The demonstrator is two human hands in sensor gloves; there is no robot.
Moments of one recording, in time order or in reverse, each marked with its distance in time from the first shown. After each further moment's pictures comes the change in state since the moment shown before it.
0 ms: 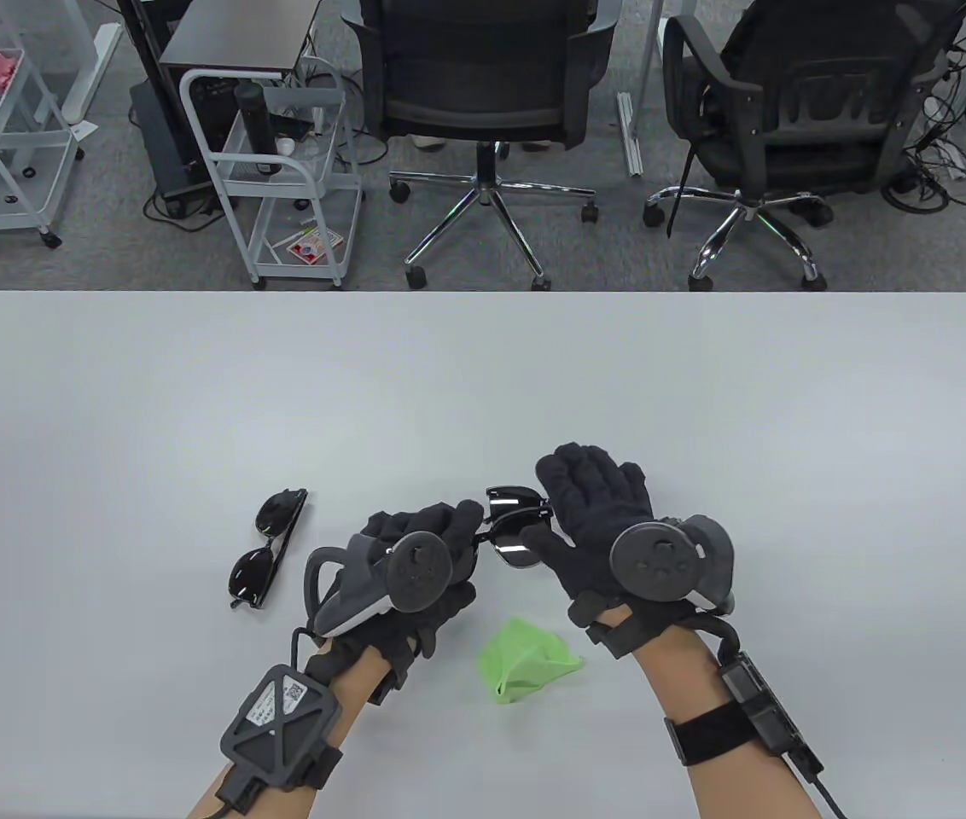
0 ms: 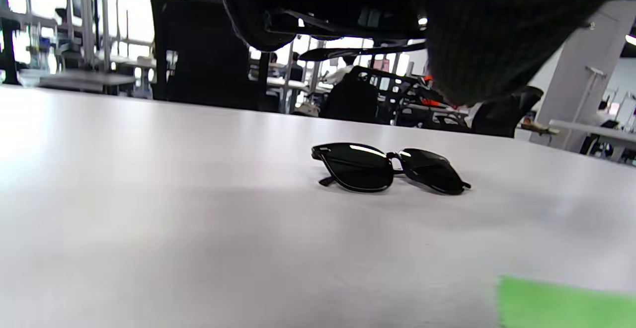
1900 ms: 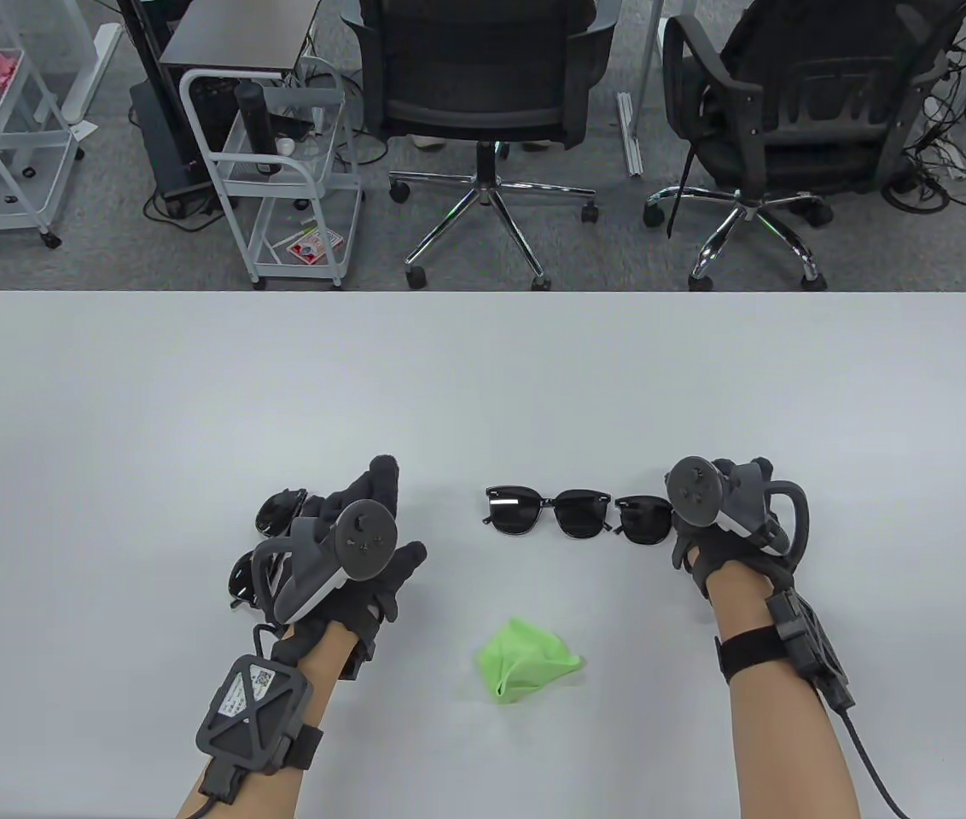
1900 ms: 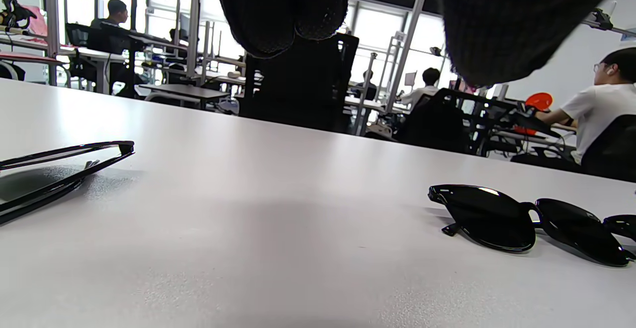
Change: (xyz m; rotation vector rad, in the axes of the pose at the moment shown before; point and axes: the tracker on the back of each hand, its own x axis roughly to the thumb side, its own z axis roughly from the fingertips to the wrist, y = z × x) left_hand -0.061 0.005 -0.002 -0.009 0.267 0.120; right_hand -0.145 0.001 0.012 0.220 0.454 0.412
